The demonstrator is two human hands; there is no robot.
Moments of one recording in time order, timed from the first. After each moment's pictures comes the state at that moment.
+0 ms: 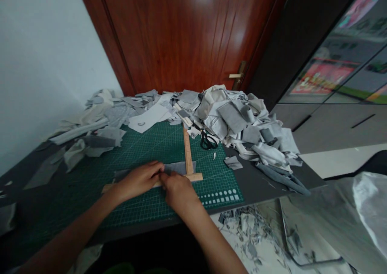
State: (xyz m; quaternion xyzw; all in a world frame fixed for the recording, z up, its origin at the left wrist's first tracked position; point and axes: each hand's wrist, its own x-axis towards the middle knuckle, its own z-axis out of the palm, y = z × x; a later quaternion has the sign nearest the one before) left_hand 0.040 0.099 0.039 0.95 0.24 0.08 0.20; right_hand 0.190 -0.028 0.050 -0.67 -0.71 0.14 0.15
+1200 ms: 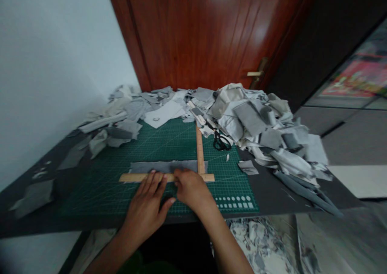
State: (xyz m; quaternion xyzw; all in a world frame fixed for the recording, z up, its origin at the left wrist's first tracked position) left_hand 0.011 -0.012 0.003 0.90 0.40 0.18 -0.05; right_hand 0.199 -0.028 0.050 -0.65 -0.72 0.19 0.17
